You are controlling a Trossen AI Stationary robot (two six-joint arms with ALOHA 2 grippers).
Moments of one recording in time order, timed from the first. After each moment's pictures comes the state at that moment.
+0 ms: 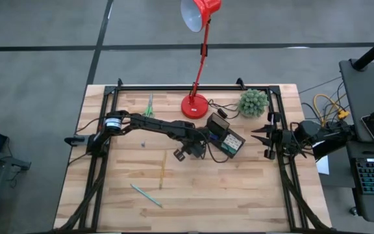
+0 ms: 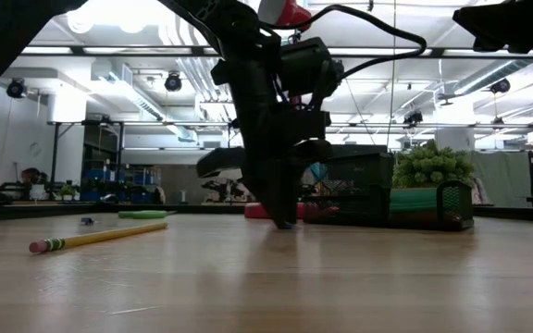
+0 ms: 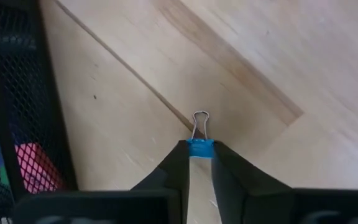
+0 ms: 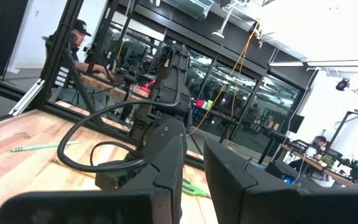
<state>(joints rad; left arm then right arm) 0.02 2.20 1.58 -0.67 0.06 0.87 0.25 0.01 0.16 0.04 0.26 -0.48</state>
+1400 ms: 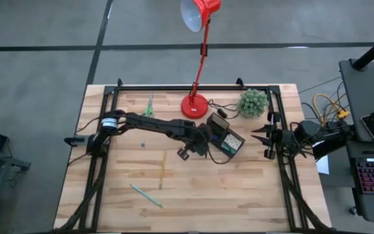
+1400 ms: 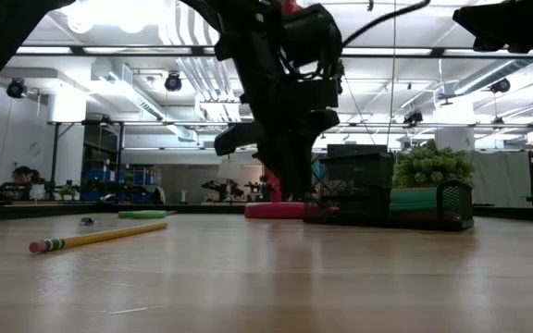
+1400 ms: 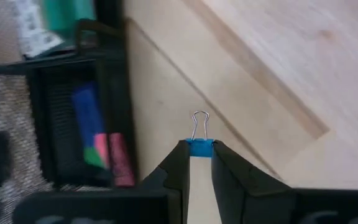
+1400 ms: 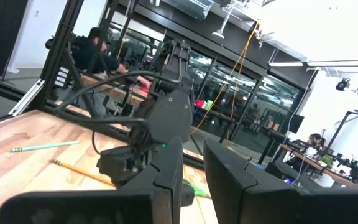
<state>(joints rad) 0.02 2.08 1.64 -0.68 -0.06 0.82 0.25 0.01 0.16 0.04 0.26 -0.48</state>
